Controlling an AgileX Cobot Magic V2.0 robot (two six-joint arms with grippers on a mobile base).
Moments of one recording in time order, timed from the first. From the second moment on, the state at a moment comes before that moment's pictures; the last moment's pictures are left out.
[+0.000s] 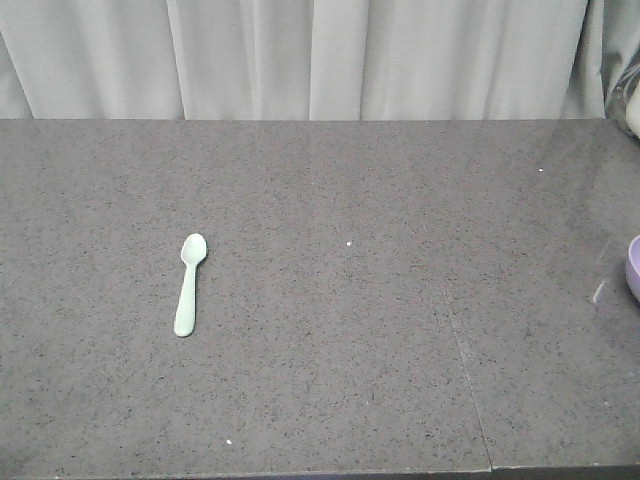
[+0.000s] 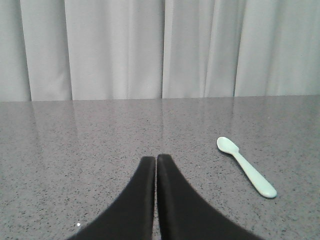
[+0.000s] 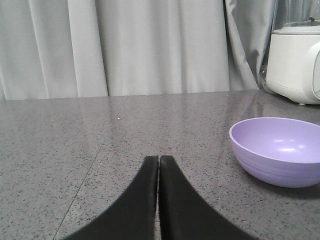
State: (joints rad) left arm -0.02 -0.01 0.02 -0.04 0.06 -0.05; right arm 0.01 -0.01 0.03 -0.09 0.07 0.08
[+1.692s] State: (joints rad) left arm -0.02 -0.01 0.02 -0.04 0.06 -0.05; right arm 0.01 -0.01 0.03 -0.09 0.07 0.08
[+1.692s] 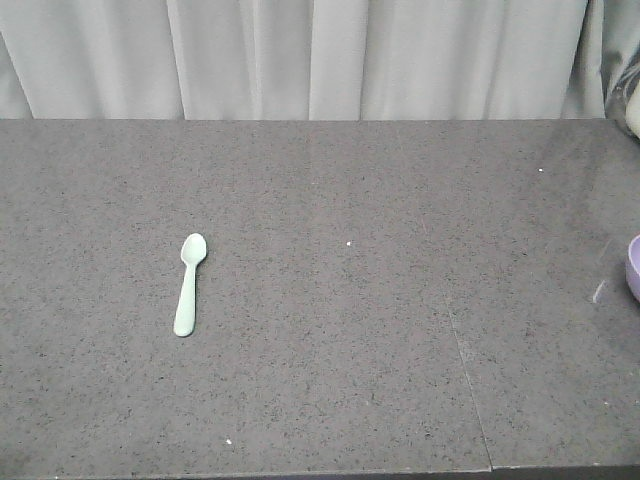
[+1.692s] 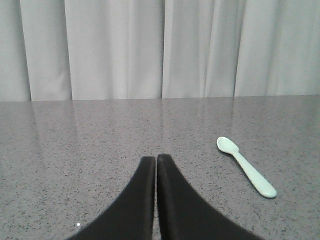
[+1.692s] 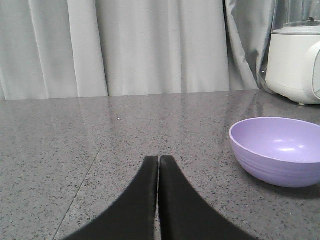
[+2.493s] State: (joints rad) left arm -0.02 -0.01 0.02 -0.04 0.06 -0.05; right arm 0.01 -0.01 0.03 -0.09 0.07 0.08
